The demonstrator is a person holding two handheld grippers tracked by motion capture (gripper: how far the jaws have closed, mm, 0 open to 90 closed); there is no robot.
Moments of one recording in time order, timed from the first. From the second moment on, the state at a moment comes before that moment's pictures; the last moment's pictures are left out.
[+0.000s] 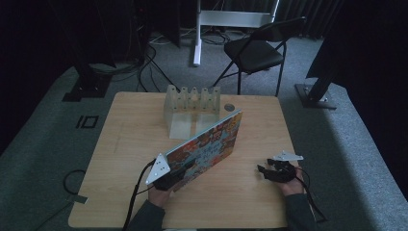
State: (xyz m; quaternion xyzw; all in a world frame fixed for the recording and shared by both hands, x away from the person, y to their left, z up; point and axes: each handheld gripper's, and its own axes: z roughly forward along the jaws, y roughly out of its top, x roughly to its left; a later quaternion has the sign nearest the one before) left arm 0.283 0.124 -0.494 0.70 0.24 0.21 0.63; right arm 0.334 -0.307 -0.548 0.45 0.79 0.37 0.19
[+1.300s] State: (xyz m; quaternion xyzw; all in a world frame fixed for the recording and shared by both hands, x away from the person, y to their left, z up) left arm 0.272 0.139 -0.486 0.71 0.25 0.23 0.62; right arm 0.335 -0.303 -0.552 0.44 0.80 0.36 0.20
